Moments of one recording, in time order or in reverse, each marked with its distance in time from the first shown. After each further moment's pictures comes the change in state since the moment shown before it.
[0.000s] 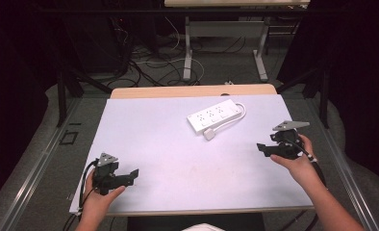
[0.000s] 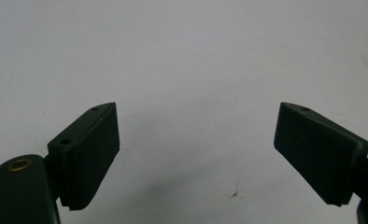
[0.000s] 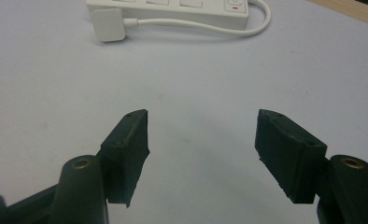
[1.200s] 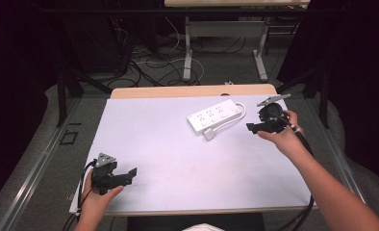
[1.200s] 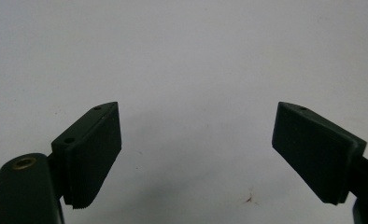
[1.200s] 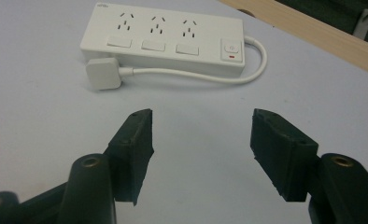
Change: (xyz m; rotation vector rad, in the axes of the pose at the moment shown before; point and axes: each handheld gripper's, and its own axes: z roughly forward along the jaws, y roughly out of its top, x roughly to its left) left arm 0.006 -0.003 0.001 -0.015 0.015 -0.007; right arm 0.002 0.076 0.022 0.064 -0.025 -0.038
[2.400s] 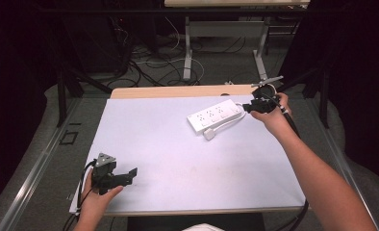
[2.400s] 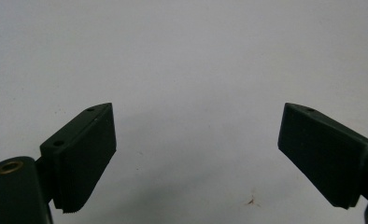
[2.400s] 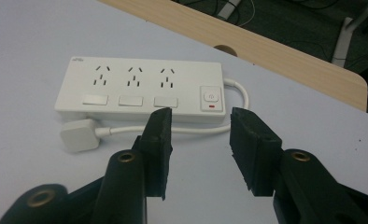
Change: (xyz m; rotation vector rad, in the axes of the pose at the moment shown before) left arm 0.001 -0.001 0.002 -0.006 0.003 -0.010; right arm -0.018 0.047 0.027 -0.047 -0.040 0.067
